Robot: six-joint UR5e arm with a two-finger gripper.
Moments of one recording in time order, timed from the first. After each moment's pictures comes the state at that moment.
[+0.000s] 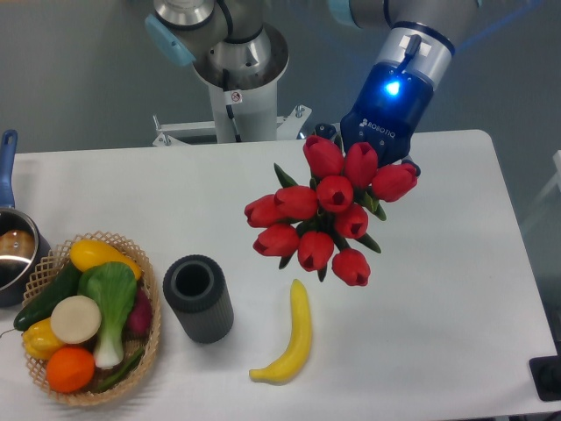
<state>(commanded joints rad) 2.77 -1.70 -1.63 -0.88 0.54 1.01</state>
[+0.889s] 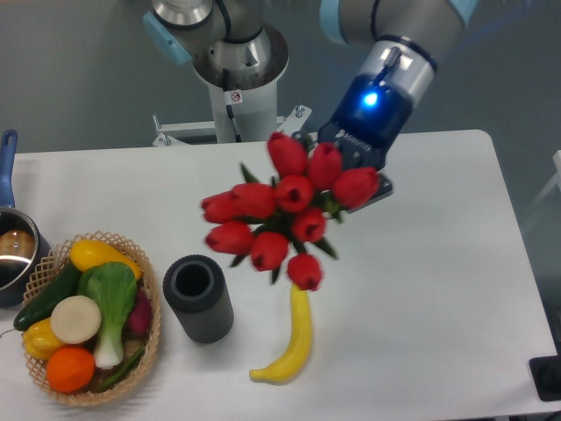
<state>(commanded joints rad) 2.65 -1.77 -1.61 -0.78 0.46 1.01</state>
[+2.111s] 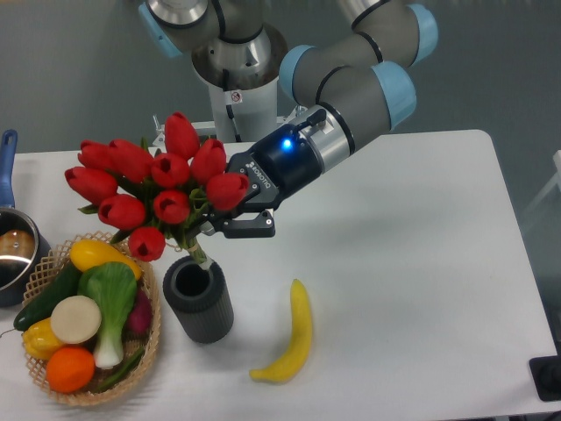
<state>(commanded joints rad) 2.58 -1.84 -1.75 -0.75 0.07 1.24</state>
